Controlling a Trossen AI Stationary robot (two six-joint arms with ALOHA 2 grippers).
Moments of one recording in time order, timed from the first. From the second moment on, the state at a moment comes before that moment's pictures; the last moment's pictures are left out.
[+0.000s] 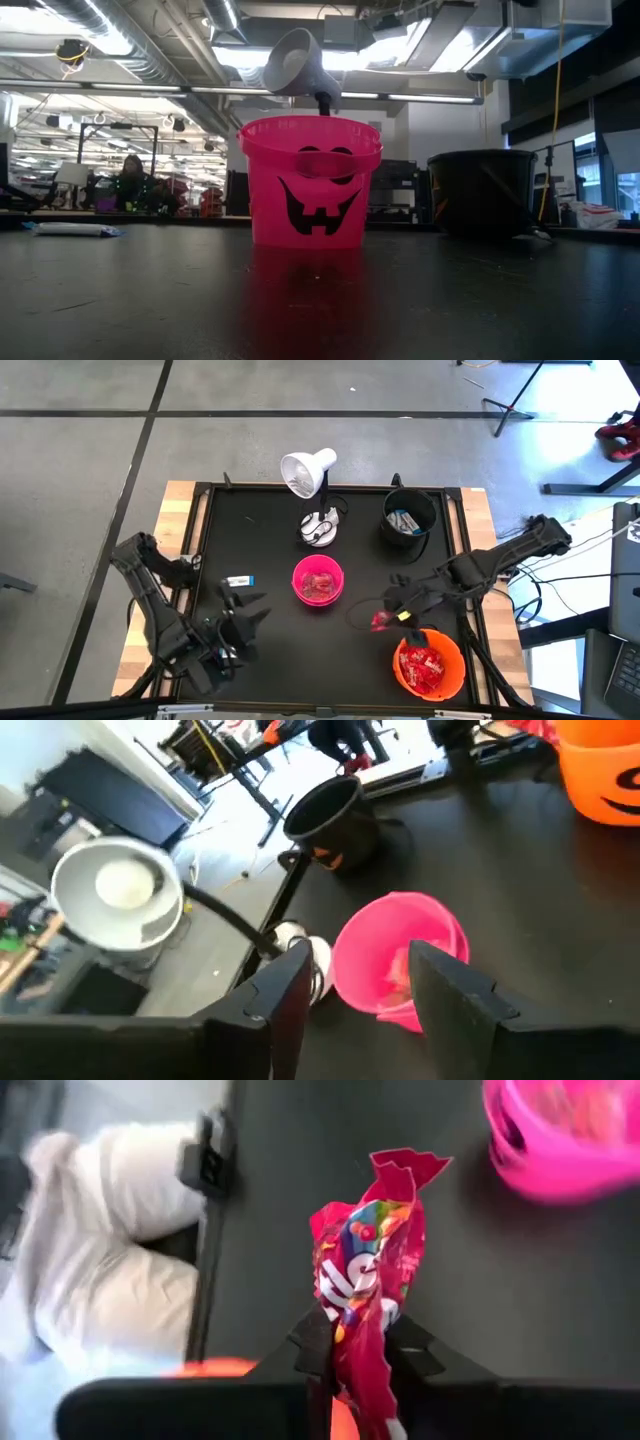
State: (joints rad) left arm -0.86 1.70 1.75 -1.55 -1.21 -0.91; right arm 0.47 1.32 1.28 -0.87 -0.07 0.43
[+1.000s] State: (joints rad) left arm -0.50 1.44 1.33 -0.41 -0.12 -0.01; right arm 0.86 1.29 1.28 -1.09 -0.17 0.97
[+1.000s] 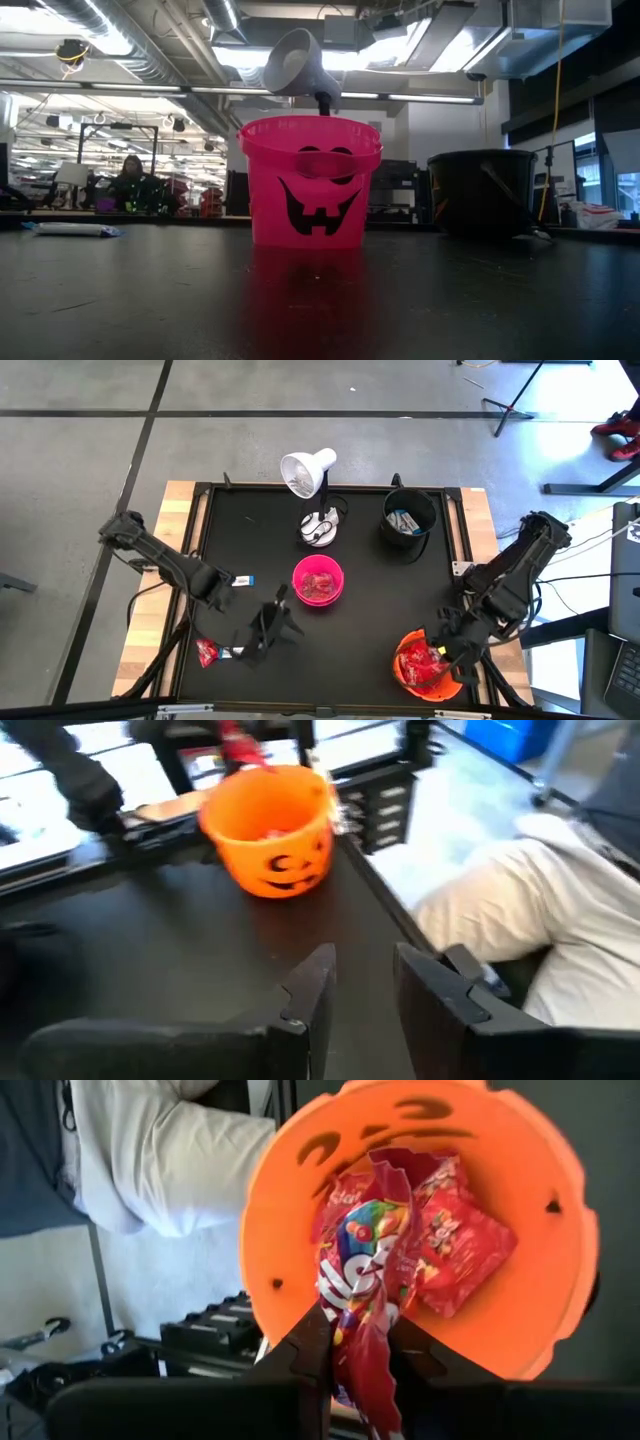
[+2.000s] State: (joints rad) left arm -0.55 1.42 1.33 -0.57 -0.36 -0.32; right arm 0.88 1.29 1.28 -1.09 -0.15 0.96
